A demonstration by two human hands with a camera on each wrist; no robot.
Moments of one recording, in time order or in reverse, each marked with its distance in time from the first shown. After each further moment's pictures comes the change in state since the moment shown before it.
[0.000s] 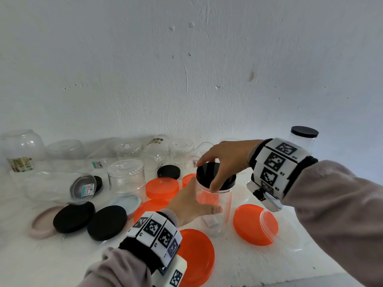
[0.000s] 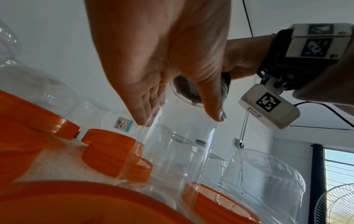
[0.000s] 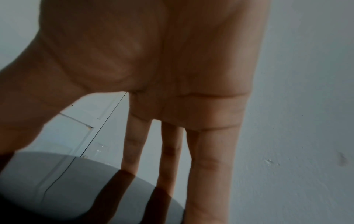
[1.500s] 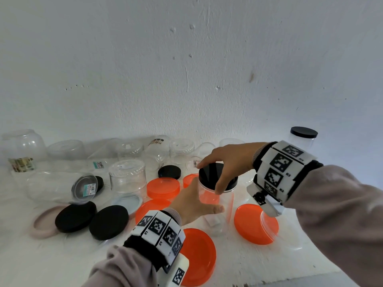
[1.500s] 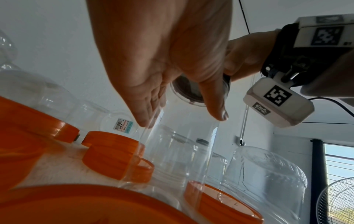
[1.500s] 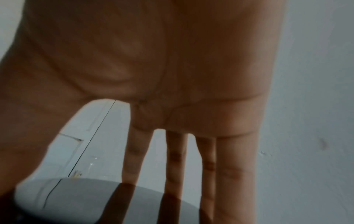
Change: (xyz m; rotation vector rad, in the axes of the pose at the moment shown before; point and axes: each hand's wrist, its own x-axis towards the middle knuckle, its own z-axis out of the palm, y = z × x) left_hand -0.002 0.002 0.001 0.040 -0.007 0.000; right_hand -0.005 0.001 0.004 0.003 -0.047 -0.005
